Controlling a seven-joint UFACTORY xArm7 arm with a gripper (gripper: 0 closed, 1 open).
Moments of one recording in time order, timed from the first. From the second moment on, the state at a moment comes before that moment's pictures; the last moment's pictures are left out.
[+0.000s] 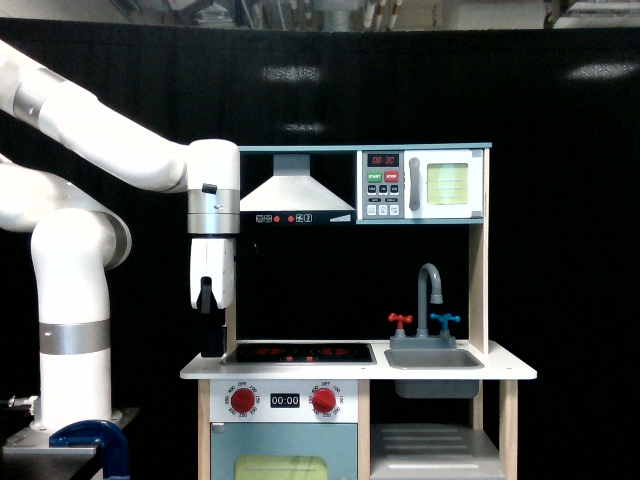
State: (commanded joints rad) arm -0.05 -0.96 0.06 0.10 0.05 1.06 -0.04
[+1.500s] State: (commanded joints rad) arm 0.05 -0.67 -0.19 0.23 0.00 0.76 -0.53
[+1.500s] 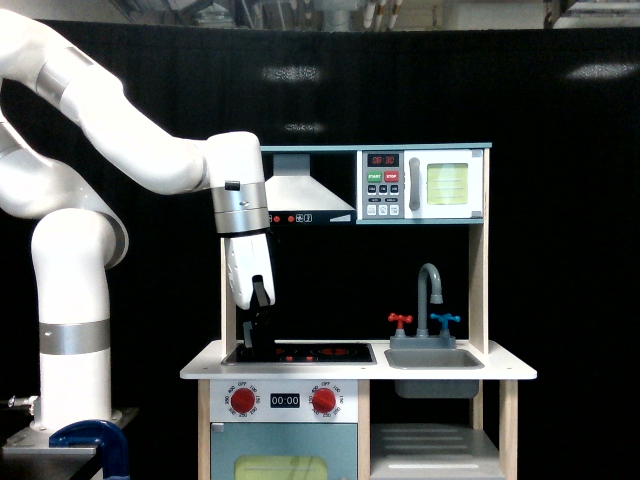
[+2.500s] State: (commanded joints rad) arm 0.60 -0.17 -0.68 0.79 0.57 0.95 -1.65
